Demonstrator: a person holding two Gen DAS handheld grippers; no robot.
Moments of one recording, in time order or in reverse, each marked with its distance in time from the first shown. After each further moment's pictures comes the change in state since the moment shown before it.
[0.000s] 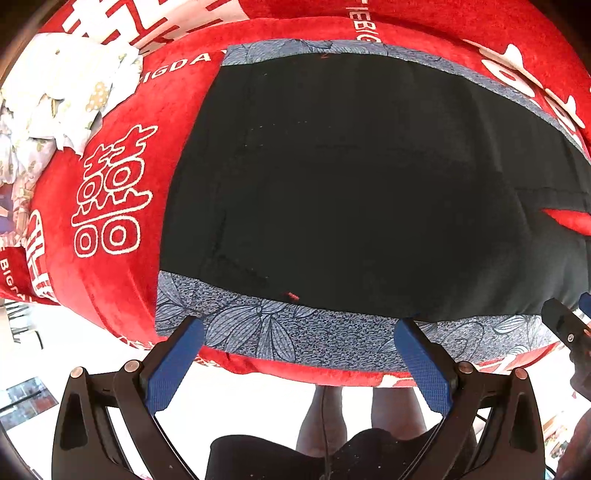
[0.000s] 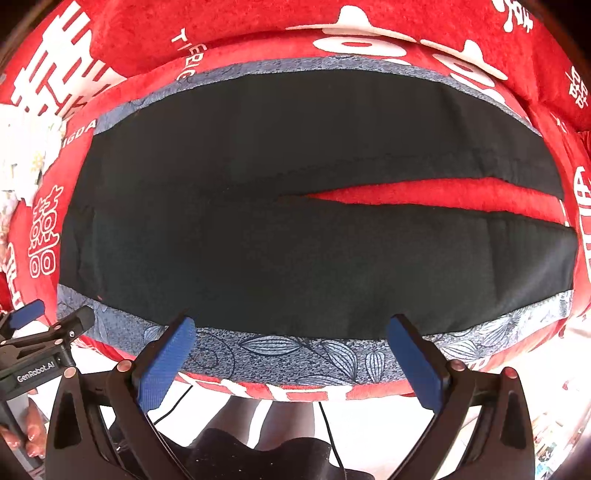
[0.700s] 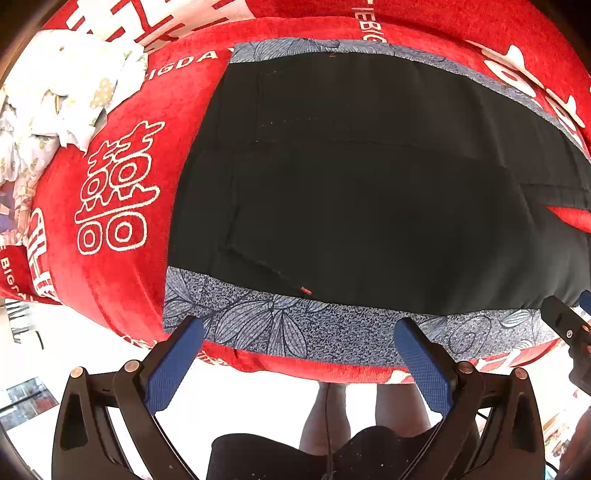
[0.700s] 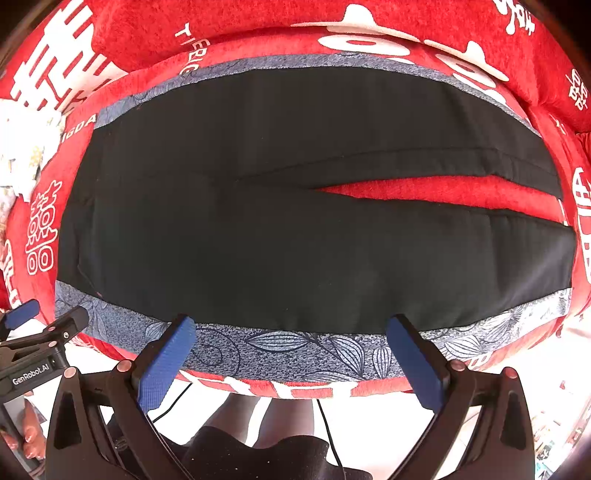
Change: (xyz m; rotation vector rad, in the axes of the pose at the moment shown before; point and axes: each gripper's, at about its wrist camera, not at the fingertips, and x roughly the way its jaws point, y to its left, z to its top) left arm -0.001 0.006 -0.004 -0.003 0.001 0.002; right arm 0.002 0.008 -0.003 -0.007 0.005 -0.010
